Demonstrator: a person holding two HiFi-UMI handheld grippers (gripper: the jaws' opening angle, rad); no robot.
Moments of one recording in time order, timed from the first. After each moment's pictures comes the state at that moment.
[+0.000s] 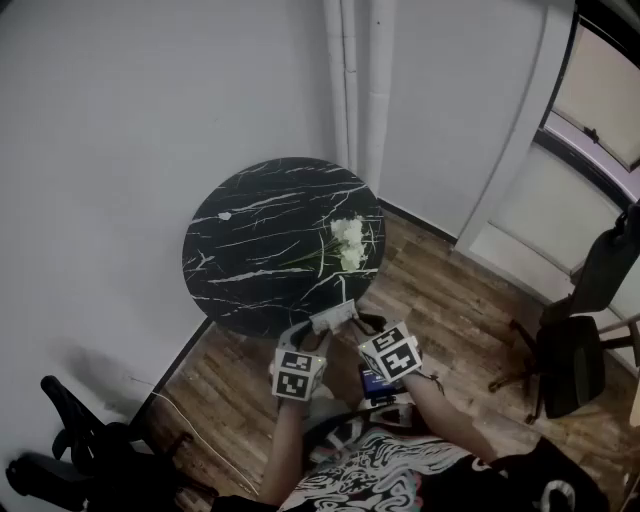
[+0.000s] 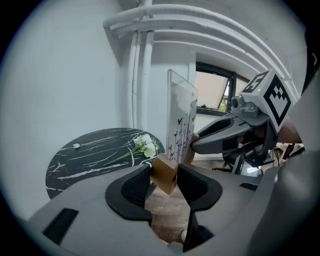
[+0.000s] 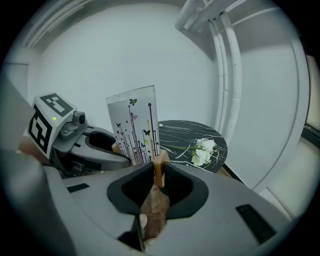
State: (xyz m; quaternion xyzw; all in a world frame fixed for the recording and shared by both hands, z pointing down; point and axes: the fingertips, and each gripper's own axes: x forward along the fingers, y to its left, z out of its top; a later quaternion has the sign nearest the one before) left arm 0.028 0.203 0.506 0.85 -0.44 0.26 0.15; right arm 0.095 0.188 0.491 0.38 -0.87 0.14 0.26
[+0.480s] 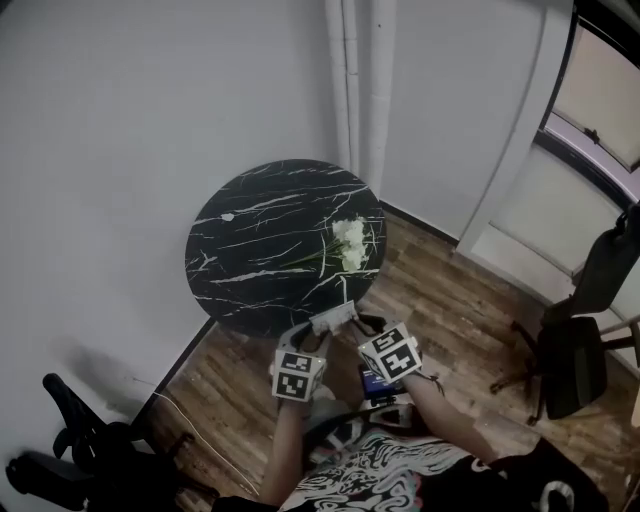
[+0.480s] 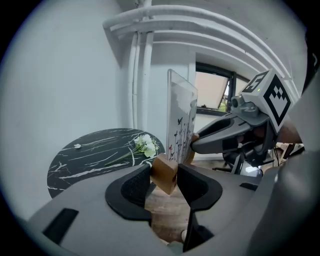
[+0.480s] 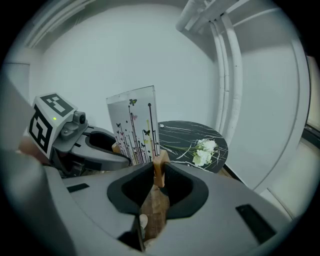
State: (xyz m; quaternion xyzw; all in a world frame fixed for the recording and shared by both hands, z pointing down) left arm 0.024 0.209 0.501 0.85 -0.44 0.26 0.15; right arm 0.092 0.195 0.487 0.38 -0.87 0.14 0.26
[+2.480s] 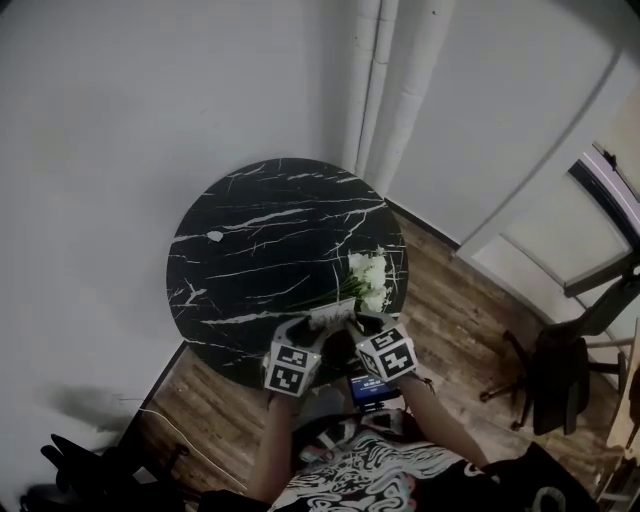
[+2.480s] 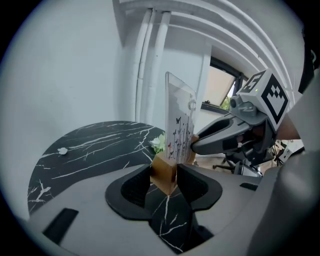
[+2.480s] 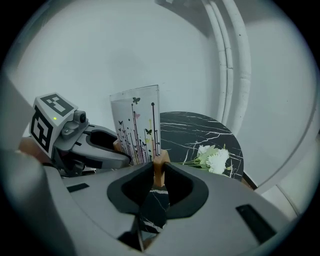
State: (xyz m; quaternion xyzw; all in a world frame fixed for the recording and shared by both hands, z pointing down) left arm -0.035 0.004 0.544 0.86 -0.38 0.29 0.19; right arm 0.035 -0.003 0.532 0.39 -0.84 0.22 0.30
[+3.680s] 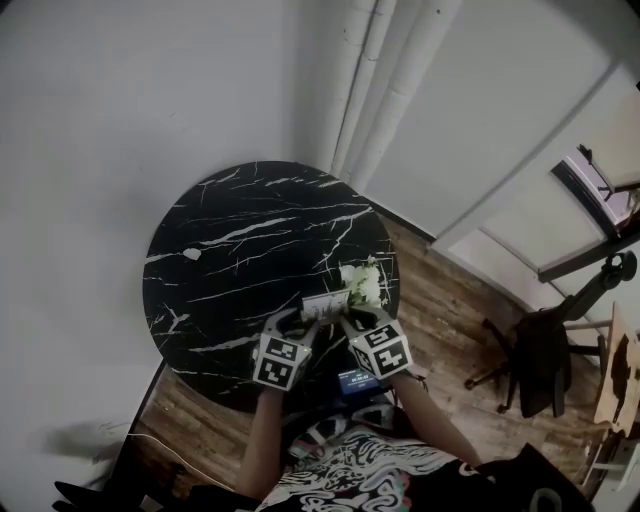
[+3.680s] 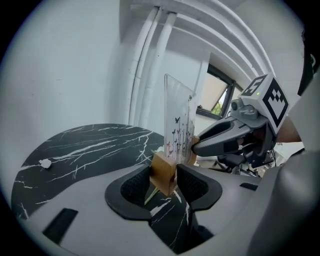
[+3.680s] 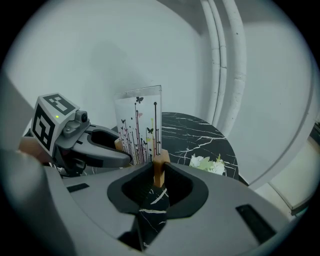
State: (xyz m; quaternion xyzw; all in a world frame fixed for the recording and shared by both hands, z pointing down) left arm -0.047 -0.075 0.550 0.89 -0.32 0.26 0.20; right arm 0.022 -0.071 0.534 0.45 -0.80 0.23 0.31
